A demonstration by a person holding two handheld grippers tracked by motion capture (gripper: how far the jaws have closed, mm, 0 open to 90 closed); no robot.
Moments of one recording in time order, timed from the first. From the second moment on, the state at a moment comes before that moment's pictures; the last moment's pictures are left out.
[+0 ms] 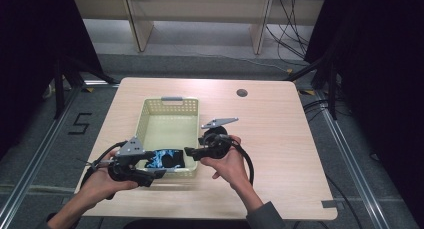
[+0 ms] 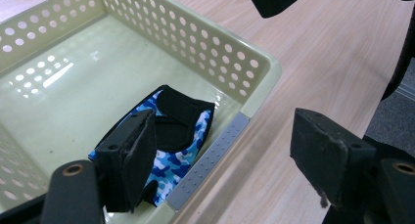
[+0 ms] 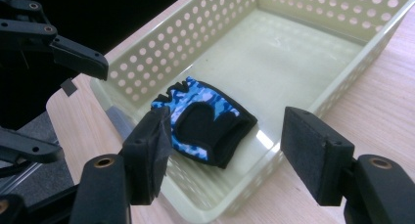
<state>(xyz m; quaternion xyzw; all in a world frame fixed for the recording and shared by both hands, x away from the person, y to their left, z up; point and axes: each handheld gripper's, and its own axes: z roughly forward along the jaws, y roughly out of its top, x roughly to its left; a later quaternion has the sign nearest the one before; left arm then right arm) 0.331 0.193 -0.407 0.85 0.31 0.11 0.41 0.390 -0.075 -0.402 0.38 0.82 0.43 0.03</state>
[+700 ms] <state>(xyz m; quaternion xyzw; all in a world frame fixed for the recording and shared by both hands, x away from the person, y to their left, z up) 0.319 0.185 -0.425 0.83 0.32 0.10 0.44 0.372 -0.093 -0.404 0.37 0.82 0.45 0.03</state>
